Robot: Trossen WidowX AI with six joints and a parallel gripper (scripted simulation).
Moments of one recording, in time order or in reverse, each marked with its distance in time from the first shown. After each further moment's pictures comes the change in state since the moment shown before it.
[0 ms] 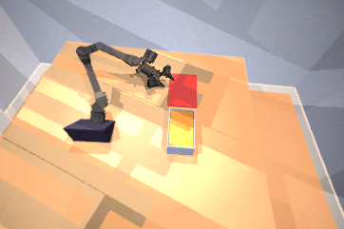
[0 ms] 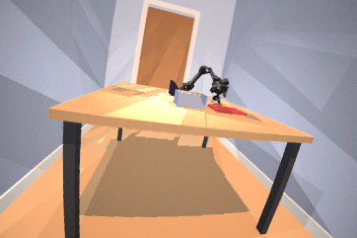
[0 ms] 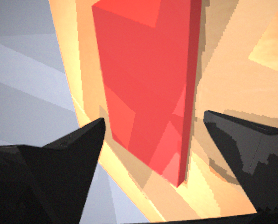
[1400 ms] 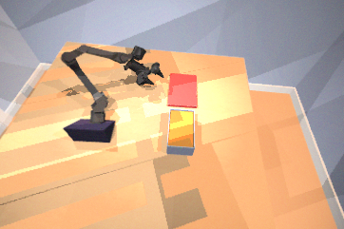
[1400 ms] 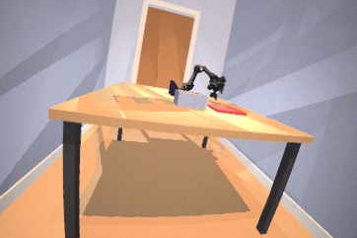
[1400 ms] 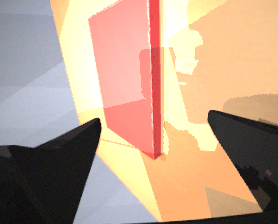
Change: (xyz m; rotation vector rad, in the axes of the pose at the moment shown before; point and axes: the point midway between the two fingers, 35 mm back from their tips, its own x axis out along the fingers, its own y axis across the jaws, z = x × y) arm -0.059 -0.027 0.001 0.007 -0.007 0.000
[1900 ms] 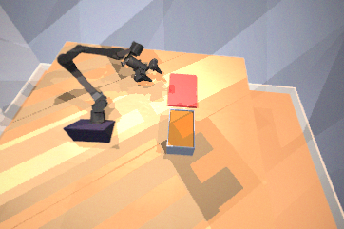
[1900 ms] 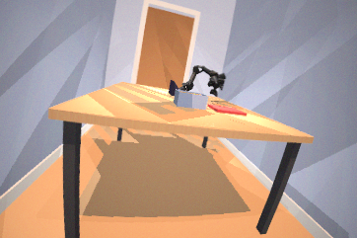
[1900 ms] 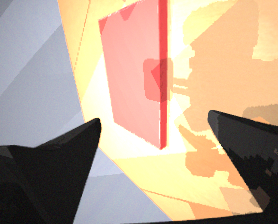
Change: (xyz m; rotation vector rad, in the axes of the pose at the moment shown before) arm -0.026 0.015 0.000 -0.001 -0.002 -0.001
